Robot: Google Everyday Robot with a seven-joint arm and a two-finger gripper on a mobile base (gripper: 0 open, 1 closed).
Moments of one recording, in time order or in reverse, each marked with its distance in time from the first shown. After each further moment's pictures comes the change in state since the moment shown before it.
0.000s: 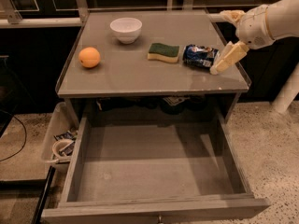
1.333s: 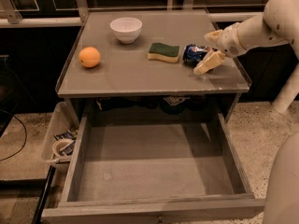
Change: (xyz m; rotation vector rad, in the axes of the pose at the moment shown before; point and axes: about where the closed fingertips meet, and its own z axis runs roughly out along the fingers) arm 0.062 -0.027 0.083 -0.035 0.062 0.168
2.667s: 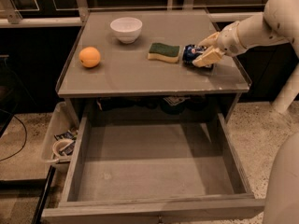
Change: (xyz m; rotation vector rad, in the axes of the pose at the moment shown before) arm 0.000 0.000 0.000 0.000 0.000 0.000
